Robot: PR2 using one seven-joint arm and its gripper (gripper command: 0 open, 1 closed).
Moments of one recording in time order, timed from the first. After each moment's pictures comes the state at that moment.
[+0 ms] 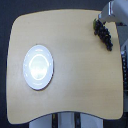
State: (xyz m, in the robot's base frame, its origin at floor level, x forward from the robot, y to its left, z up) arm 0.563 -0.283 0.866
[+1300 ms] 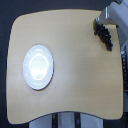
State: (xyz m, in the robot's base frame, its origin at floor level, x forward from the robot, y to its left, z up) arm 0.589 -0.294 0.769
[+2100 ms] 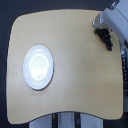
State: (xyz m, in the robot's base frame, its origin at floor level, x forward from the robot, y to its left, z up) arm 0.590 -0.274 0.723
